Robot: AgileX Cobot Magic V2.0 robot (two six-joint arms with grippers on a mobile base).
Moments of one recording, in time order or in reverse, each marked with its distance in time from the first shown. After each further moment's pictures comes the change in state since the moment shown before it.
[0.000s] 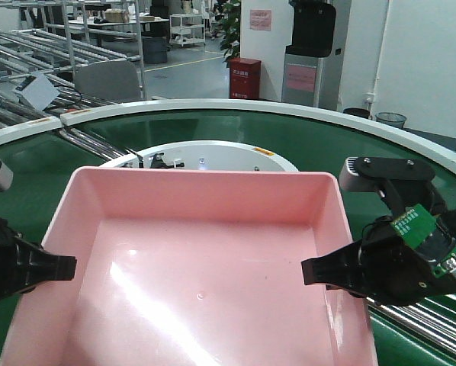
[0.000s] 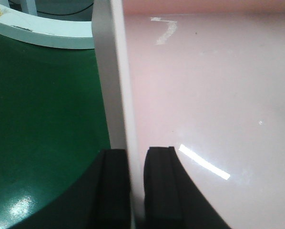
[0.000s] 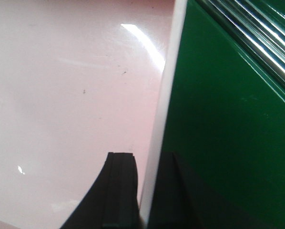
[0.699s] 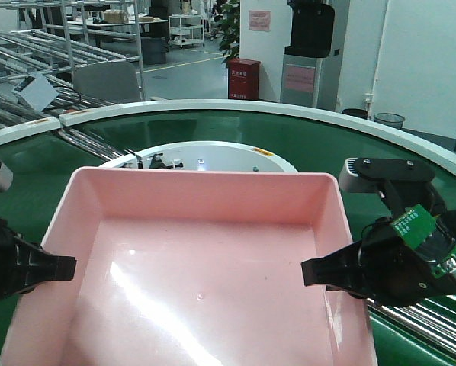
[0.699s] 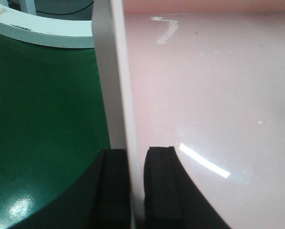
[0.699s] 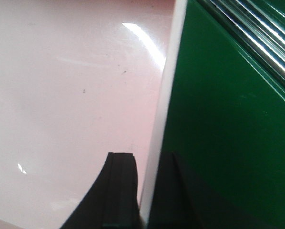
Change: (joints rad) left arm 0.000 -0.001 0.000 0.000 0.003 0.000; right arm 0.000 0.000 0.000 0.001 0.003 0.000
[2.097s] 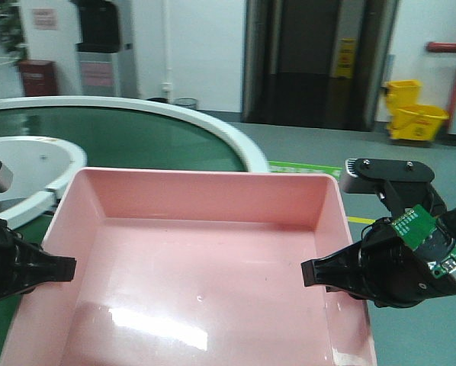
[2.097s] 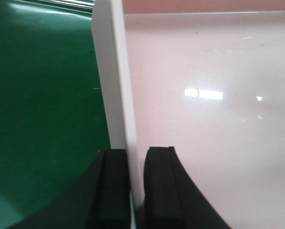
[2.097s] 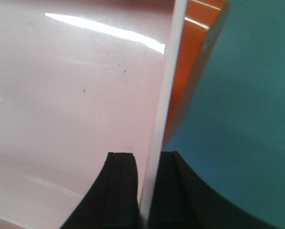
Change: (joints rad) left arm 0.000 -0.001 0.000 0.003 0.002 0.000; right arm 0.000 0.001 0.000 0.003 0.003 0.000
